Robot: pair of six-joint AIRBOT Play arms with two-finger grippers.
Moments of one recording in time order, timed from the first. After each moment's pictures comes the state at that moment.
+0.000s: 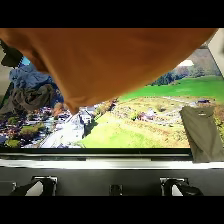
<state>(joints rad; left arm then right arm) 0.35 -0.98 2.15 0.89 -1.06 -1.51 -0.19 -0.86 1.71 -1.05 0.91 0.85</state>
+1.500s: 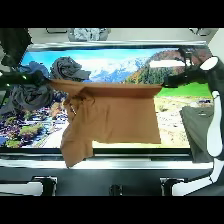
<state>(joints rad) 0.23 -1.58 1.56 0.91 -1.13 -1.33 -0.18 -1.74 1.76 -1.04 1.25 1.10</state>
